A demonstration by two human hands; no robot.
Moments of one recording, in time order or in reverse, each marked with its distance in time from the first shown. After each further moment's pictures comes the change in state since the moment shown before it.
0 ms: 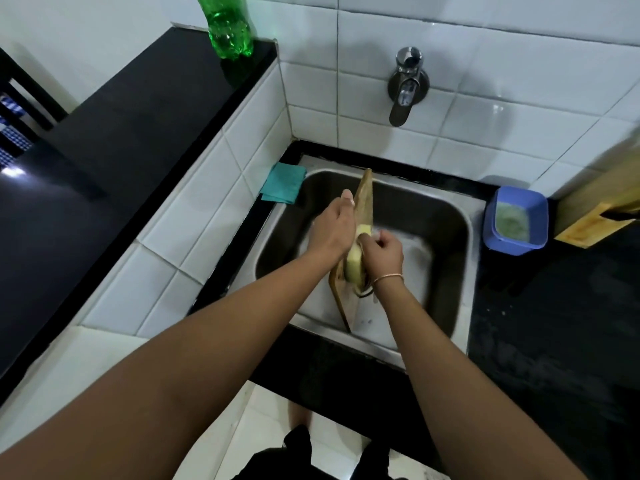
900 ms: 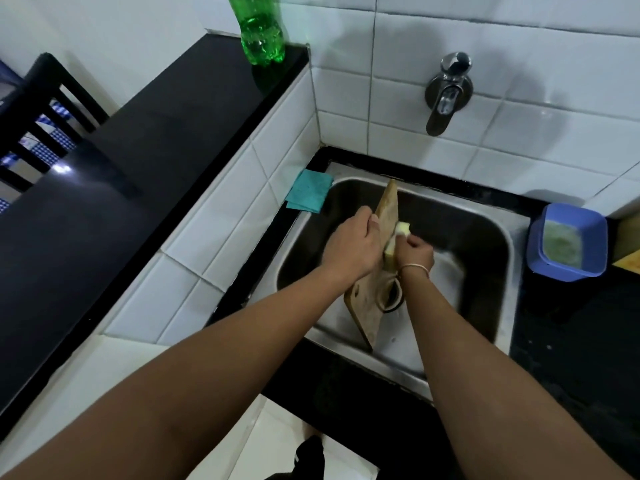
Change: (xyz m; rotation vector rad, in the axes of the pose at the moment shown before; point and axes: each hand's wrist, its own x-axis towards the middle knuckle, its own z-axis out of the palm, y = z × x) left_hand 0.004 -0.003 -0.016 0.347 0.013 0.196; right_hand 0.075 0.021 0.021 -0.062 0.156 0.172
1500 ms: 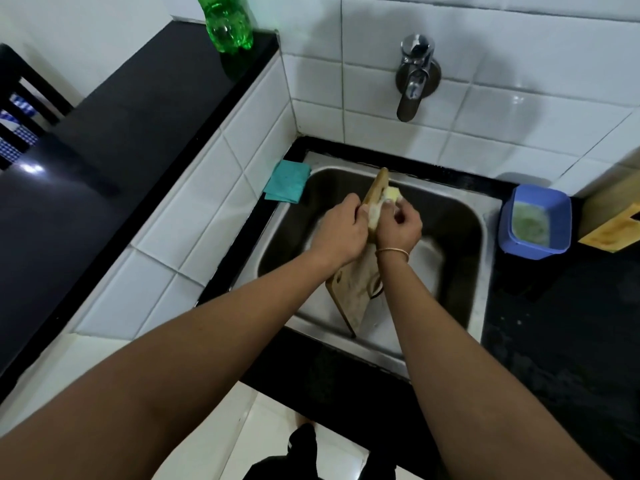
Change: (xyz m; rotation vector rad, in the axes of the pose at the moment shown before) left_hand 0.003 0.013 0.010 -0.017 -0.059 0.041; right_hand -0.022 -0.033 -0.008 0.259 0.166 -0.193
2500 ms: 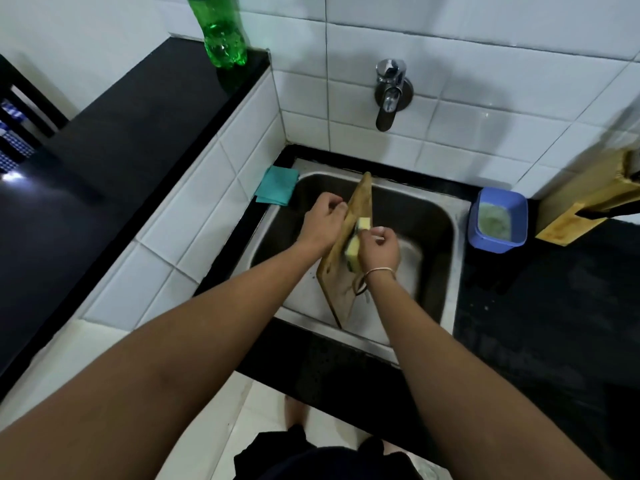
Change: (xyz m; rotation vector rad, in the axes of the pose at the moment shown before) left_hand -0.002 0.000 -0.005 -0.265 -0.002 -0.197; right_hand -0.045 0.003 -0.046 -0.158 -0.188 0.090
